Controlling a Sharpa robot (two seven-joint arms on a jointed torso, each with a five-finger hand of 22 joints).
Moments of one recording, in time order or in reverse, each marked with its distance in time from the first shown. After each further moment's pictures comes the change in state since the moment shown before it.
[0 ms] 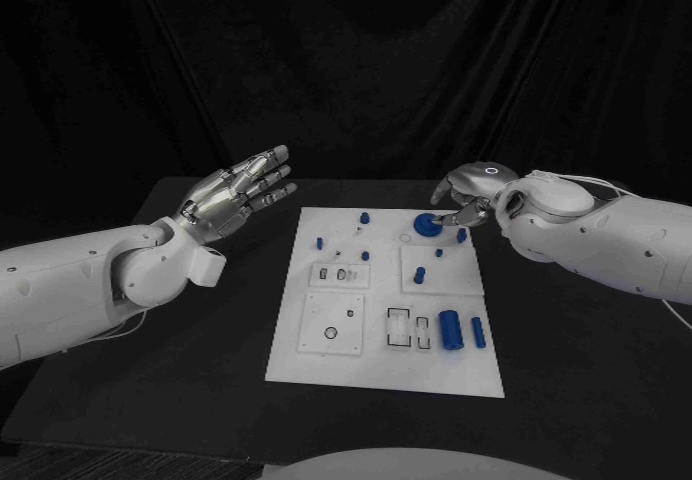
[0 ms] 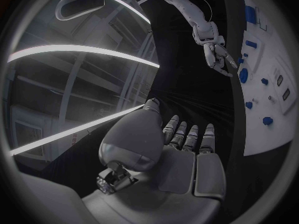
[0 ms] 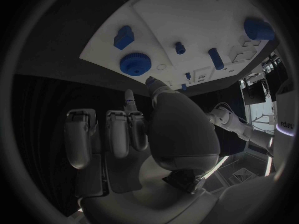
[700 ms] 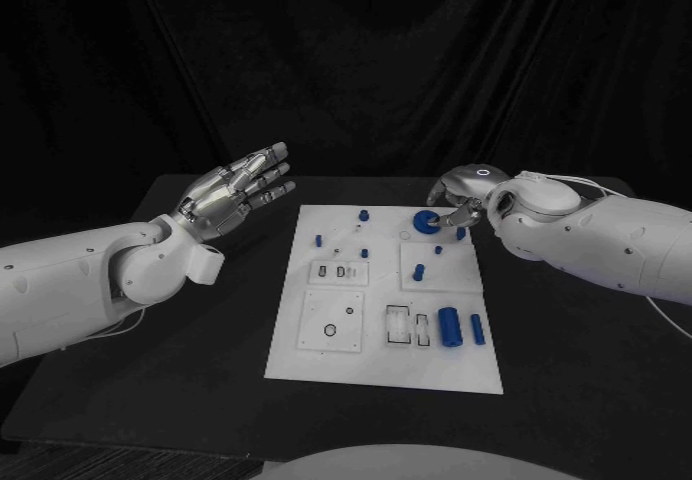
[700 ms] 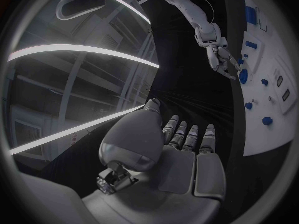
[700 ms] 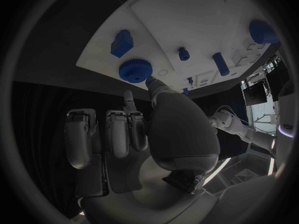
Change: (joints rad) left arm 0.000 0.000 0.000 -0.002 0.000 0.008 -0.002; left_hand 0.000 0.000 0.019 -0.019 0.000 0.005 -0.005 0.000 0.000 0.001 0.001 0.000 0.000 0.000 0.000 0.000 0.000 0.000 -0.010 0.010 0.000 0.000; right arm -0.020 0.046 0.000 -0.060 0.001 0.021 0.000; right_hand 0.008 -0.008 0.000 0.000 -0.052 -0.011 0.004 0.000 0.002 0.005 0.005 0.000 0.000 0.000 0.000 0.000 0.000 0.000 0.000 0.000 0.000 0.000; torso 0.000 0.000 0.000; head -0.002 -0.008
